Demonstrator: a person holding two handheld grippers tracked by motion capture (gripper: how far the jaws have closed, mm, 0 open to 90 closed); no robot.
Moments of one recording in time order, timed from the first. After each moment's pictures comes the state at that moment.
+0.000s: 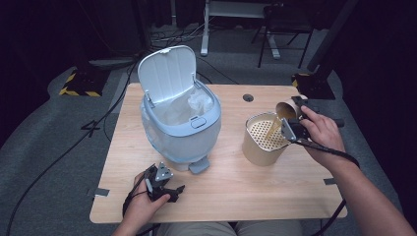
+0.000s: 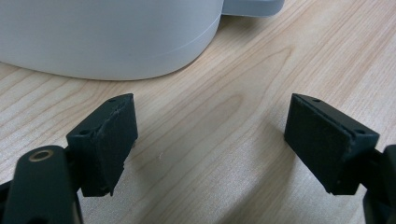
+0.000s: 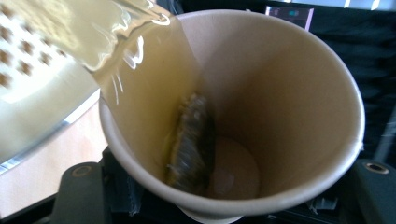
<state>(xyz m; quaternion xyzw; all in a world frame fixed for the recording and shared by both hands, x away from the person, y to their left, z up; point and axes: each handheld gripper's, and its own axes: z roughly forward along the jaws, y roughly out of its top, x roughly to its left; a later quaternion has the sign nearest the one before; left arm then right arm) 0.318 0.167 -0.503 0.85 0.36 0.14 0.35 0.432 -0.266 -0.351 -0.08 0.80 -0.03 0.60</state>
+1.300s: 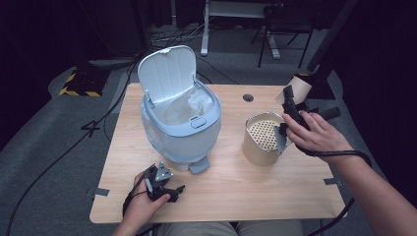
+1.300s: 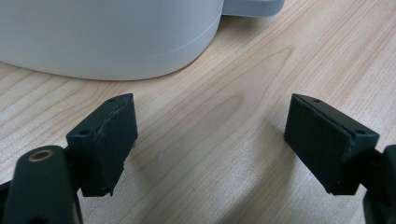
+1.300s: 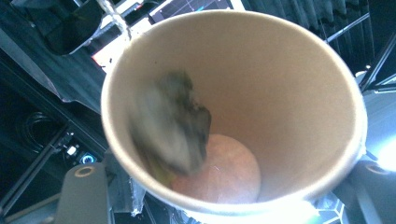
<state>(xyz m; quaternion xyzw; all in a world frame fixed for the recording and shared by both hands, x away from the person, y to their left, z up) 0.318 0.167 -0.503 0.85 0.36 0.14 0.35 0.423 -0.238 -0.349 -0.31 0.53 -0.37 0.69</state>
